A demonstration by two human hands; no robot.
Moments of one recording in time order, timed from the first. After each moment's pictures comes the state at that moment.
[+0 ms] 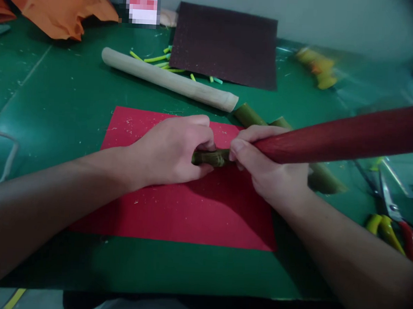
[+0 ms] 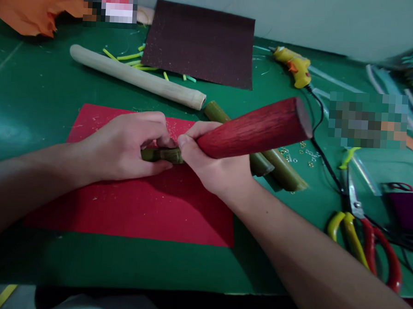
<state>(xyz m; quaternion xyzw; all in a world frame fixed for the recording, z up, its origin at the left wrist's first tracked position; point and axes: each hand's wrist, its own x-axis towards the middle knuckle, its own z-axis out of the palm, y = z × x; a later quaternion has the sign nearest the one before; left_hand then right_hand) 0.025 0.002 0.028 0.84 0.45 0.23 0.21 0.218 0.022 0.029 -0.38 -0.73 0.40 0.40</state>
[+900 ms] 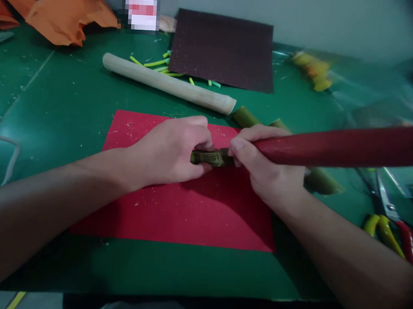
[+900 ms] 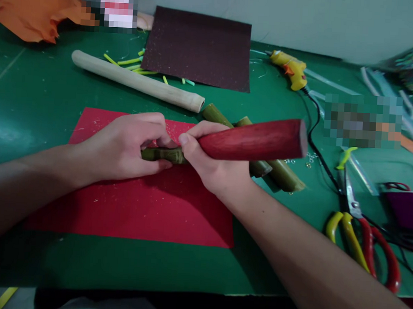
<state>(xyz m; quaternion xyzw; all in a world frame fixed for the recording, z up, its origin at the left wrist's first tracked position) 0.023 0.004 0.026 0.83 0.44 0.26 0.22 0.220 0.022 0.023 -0.37 -0.73 0.38 0.43</state>
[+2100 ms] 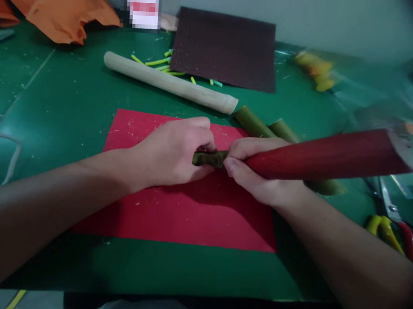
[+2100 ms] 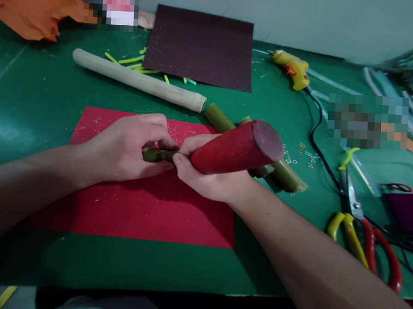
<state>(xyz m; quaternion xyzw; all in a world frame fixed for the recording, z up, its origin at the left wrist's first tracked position) 0.024 0.003 0.022 0.83 0.43 0.26 0.24 0.226 0.029 0.030 -0.27 -0.83 0.38 0.31</state>
